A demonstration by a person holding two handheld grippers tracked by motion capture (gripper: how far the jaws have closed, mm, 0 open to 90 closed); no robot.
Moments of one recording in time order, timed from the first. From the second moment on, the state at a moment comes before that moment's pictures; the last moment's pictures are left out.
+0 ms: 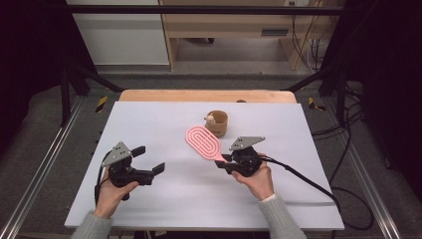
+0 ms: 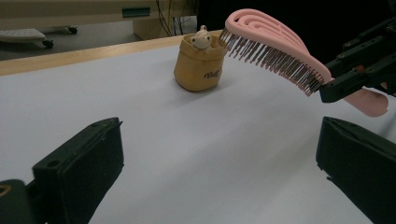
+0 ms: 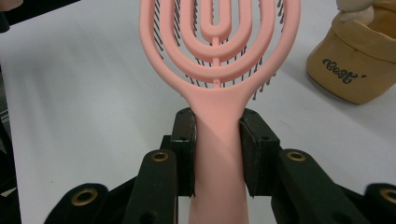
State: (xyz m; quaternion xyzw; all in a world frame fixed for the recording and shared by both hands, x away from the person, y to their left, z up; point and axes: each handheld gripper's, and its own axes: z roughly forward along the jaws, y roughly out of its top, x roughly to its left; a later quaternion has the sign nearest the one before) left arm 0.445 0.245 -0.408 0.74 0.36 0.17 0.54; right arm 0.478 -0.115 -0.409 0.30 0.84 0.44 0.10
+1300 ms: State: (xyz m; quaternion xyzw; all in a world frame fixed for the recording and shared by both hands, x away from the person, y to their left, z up) left arm 0.460 0.198 -0.398 0.74 0.35 0.13 0.56; right arm 0.467 -0.113 -0.419 0.29 0.82 0.48 0.10
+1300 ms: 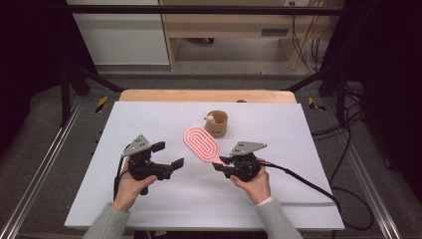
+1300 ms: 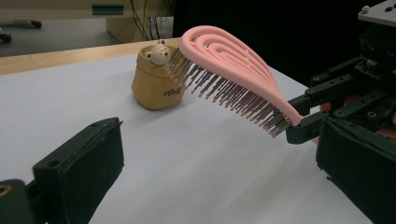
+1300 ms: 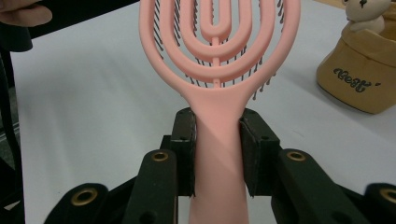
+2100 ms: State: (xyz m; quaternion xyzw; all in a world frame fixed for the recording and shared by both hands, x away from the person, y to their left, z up) left arm 0.463 0.175 -0.392 0.74 0.35 0.11 0.56; right arm 0.467 -0.118 -0.418 0.29 0.82 0.48 0.11
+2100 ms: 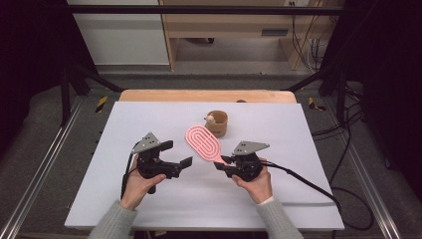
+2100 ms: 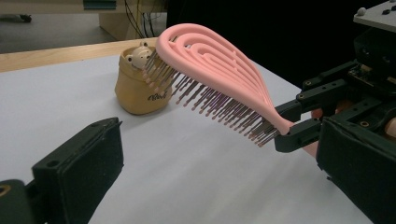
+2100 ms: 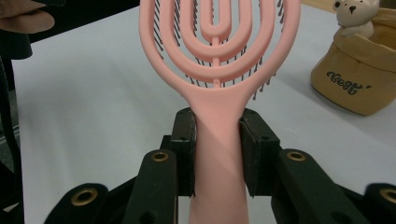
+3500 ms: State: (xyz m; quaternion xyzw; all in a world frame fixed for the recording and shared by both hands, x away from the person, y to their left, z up) left arm 0.478 0.138 -0.395 0.73 0.37 0.08 0.58; right arm 0.463 -0.119 -0.414 0.28 0.81 0.50 0.12
